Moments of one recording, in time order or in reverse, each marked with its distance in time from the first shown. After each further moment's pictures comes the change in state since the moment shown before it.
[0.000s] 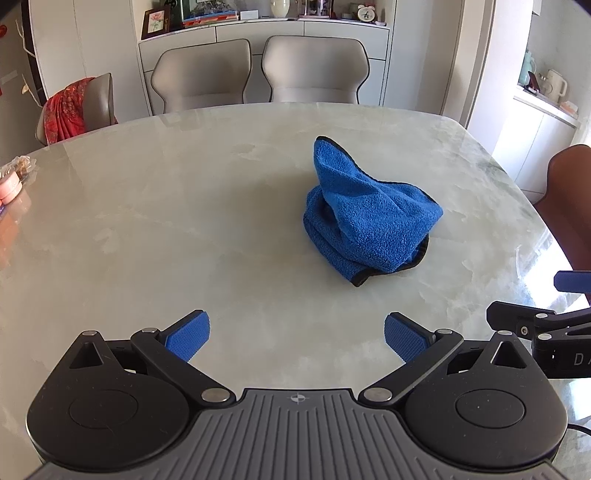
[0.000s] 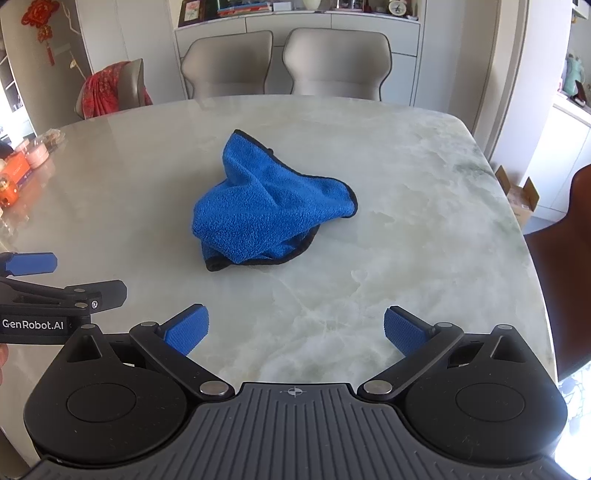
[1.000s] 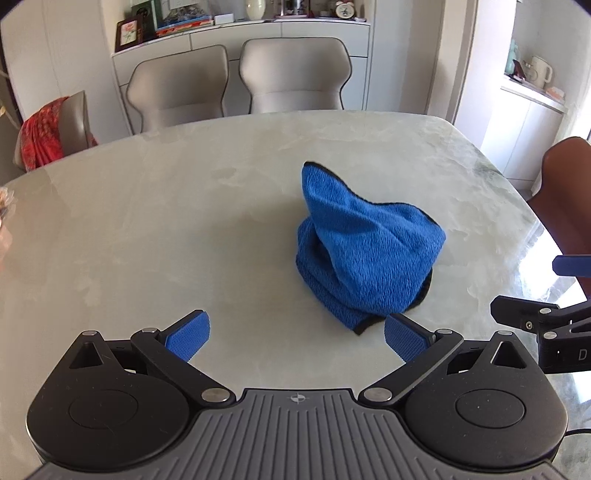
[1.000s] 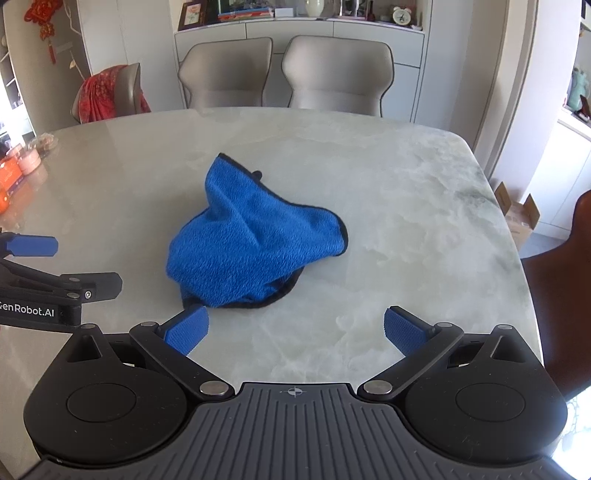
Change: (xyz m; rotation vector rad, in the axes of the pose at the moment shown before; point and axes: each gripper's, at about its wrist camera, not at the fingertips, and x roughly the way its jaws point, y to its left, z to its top) left arm 0.041 -0.003 0.052 0.096 -0.009 -0.029; right arm 0.029 -0.020 0.043 -0.017 -0.030 -0.003
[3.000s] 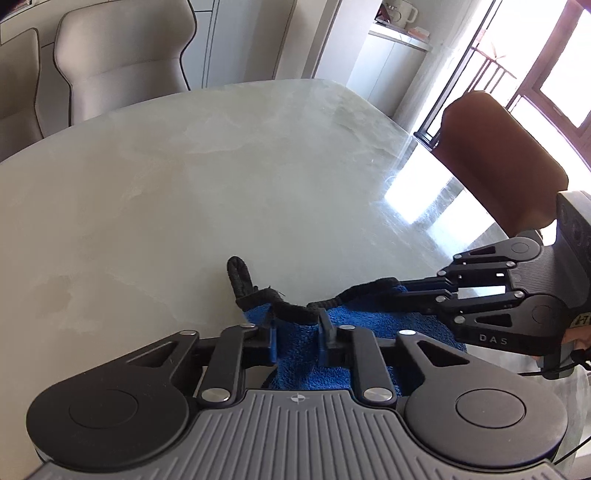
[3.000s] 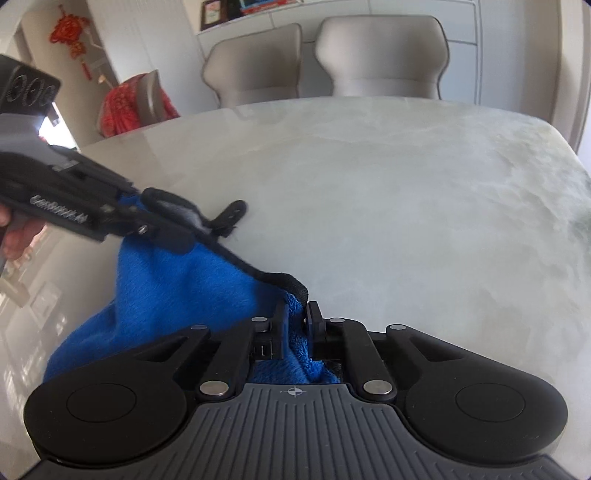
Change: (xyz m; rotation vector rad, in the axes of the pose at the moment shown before) left arm 0.204 0.035 0.125 0.254 0.150 -0.519; right arm 0.166 -0.051 0.058 -0.001 -0.024 0.253
